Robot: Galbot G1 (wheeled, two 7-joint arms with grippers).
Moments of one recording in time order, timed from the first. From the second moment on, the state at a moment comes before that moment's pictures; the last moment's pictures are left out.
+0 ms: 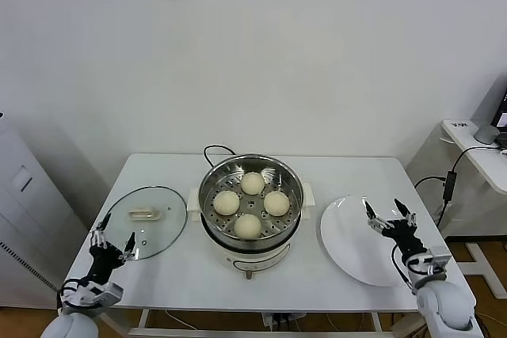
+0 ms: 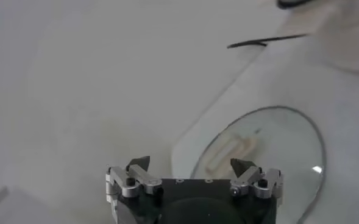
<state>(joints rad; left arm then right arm) 1.42 -1.05 -0.52 -1.76 0.59 0.08 -0.13 -1.25 1.17 0.72 1.53 0.44 0.07 -0.25</state>
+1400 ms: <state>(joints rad) 1.08 -1.16 -0.54 -1.29 1.28 -0.15 -0.25 -1.29 1.26 0.77 1.48 0.35 0.12 -0.31</state>
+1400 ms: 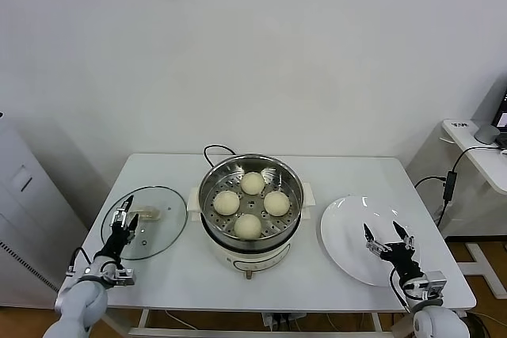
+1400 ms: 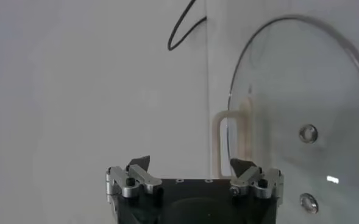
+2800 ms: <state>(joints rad) 1.04 -1.16 -0.55 -1.31 1.23 -0.16 -0.25 -1.29 1.26 0.81 1.47 0.36 0.13 -0.32</state>
